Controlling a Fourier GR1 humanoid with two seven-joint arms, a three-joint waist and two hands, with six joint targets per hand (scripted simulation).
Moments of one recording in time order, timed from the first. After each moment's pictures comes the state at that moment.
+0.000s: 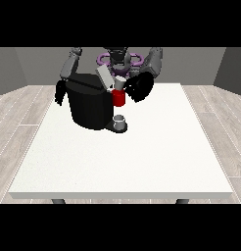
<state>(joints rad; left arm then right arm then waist) -1.17 0.40 0.22 -0.72 -0.51 -0.24 0.02 -0.44 -0.16 -0.13 -1.00 -0.09 0.13 -0.37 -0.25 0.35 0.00</state>
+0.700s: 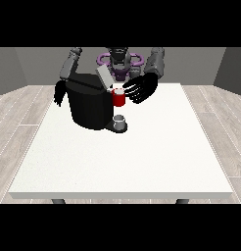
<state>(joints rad) -1.10 0.35 0.25 -0.73 -0.45 -0.21 -0.09 -0.43 -0.17 -0.17 -0.93 -0.12 0.16 -0.40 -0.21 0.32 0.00</state>
